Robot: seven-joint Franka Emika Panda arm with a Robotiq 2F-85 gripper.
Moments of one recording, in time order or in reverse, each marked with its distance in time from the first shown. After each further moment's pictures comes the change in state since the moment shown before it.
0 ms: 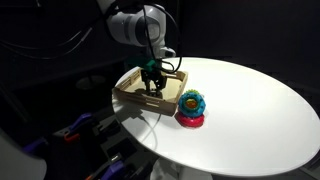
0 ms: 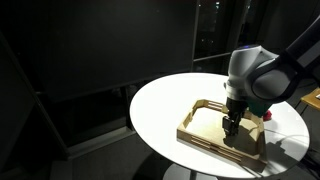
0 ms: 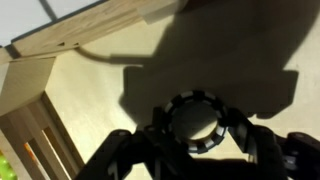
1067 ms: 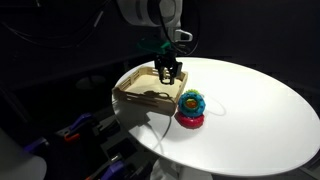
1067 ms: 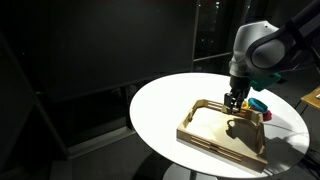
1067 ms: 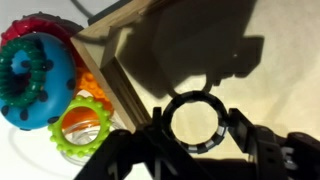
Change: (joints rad) arm -0.057 -0.102 -0.040 0.069 0.016 -0.127 0.001
